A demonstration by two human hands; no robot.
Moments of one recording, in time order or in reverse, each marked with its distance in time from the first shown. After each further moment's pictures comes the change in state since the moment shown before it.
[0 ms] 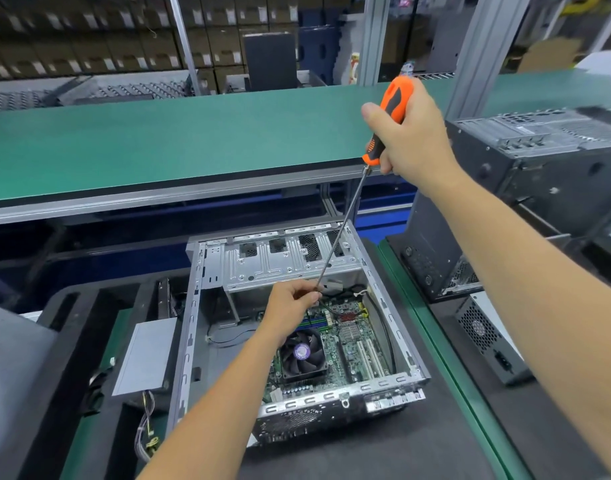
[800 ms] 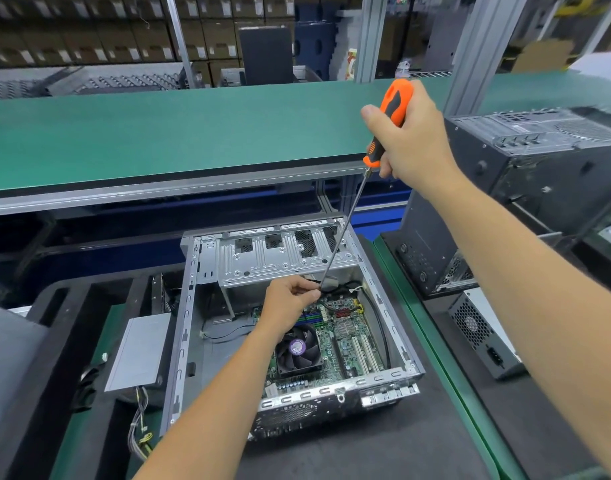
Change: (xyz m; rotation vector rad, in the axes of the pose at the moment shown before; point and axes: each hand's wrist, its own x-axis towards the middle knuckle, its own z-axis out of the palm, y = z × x) left_hand 0.000 -0.003 0.003 0.022 0.025 -0.035; right_hand -0.009 0.003 -0.002 -0.031 -0.010 -0.004
